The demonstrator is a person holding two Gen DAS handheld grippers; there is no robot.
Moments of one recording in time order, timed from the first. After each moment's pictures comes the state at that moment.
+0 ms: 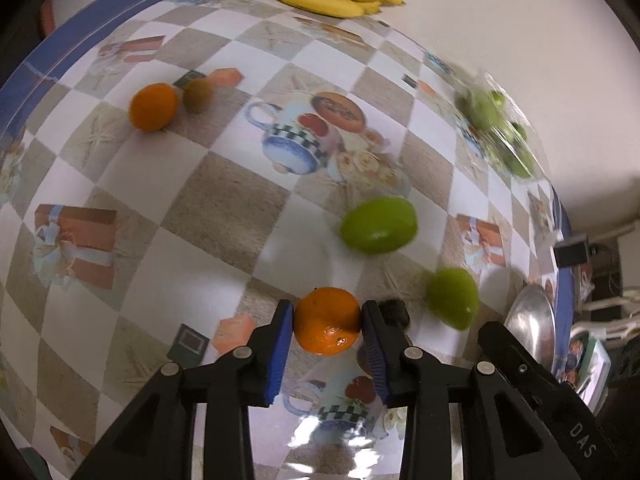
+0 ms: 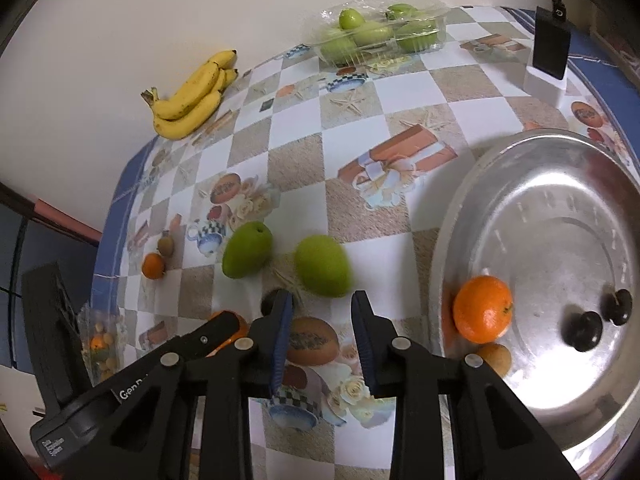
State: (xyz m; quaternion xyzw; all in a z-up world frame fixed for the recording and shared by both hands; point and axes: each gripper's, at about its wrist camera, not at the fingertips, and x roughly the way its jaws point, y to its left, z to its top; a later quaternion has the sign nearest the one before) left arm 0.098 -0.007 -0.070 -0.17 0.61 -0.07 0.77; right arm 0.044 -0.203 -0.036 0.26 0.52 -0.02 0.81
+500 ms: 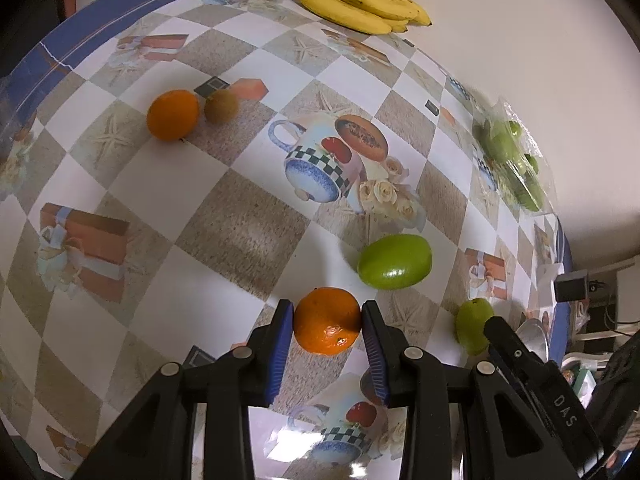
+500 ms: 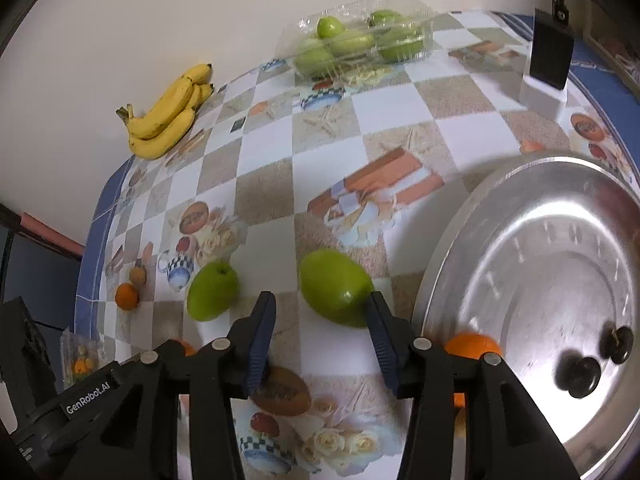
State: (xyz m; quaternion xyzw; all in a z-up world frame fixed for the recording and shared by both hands) left arm 0.112 0.002 -0.072 -0.20 0.60 -0.05 0.77; right arm 0.069 -0.222 -0.050 0.25 0.51 -0.05 0.82
